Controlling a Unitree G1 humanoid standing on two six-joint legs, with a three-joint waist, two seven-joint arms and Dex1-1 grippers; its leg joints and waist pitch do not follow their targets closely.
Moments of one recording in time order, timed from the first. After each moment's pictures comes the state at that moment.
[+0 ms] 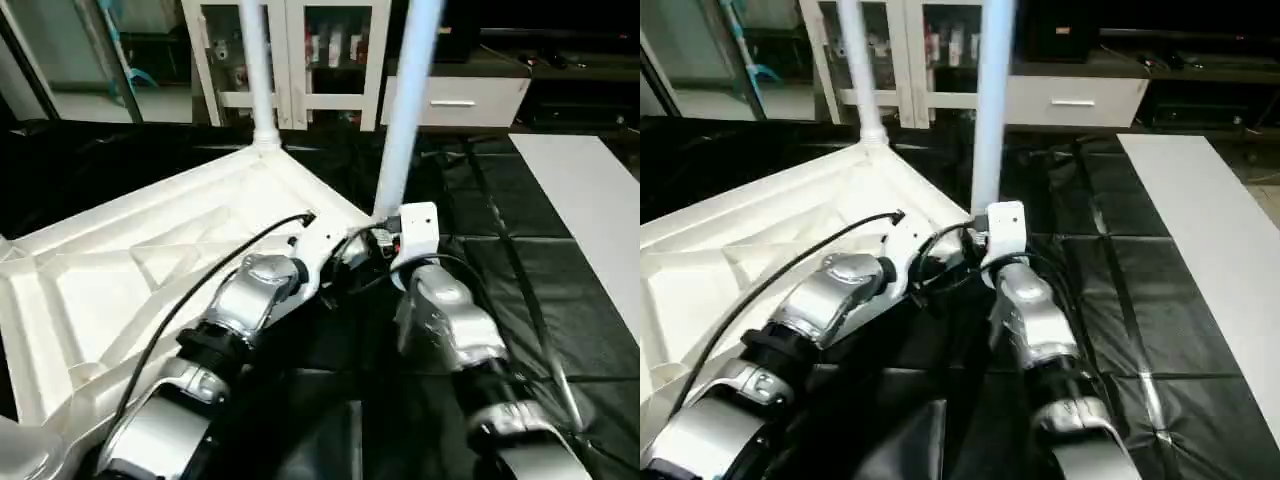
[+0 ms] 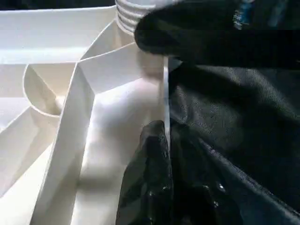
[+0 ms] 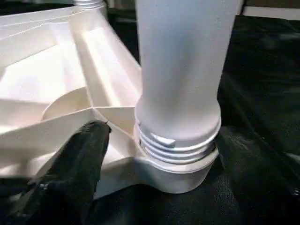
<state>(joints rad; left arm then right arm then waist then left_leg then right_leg) -0.67 0.11 -0.27 0.61 0.04 0.42 -0.60 -0.49 -0.03 0.04 0.48 0.10 0.27 0.16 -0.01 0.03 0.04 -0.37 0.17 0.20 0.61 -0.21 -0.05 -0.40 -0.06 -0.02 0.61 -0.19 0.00</state>
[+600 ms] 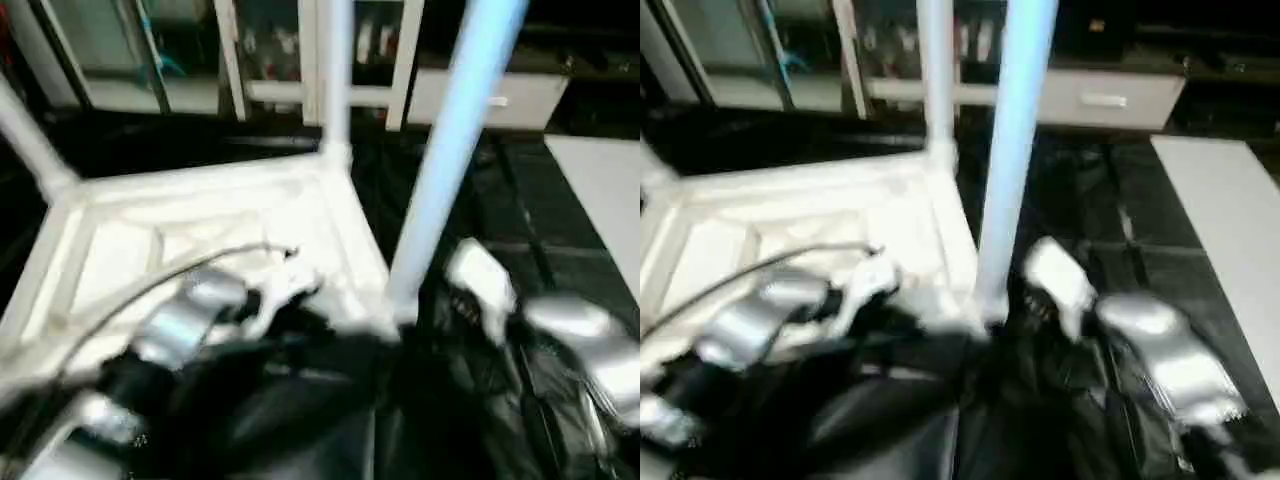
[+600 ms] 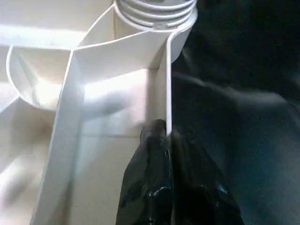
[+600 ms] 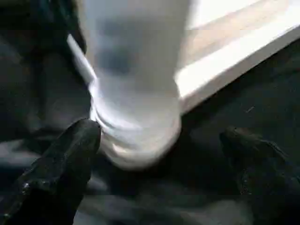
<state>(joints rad) -0.51 0.44 -0.43 0.27 -0.07 0.39 -1.22 -0.21 -0.68 0.19 -0.02 0.23 0.37 0.98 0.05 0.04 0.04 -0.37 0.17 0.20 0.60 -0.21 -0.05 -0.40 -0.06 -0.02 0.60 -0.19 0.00</state>
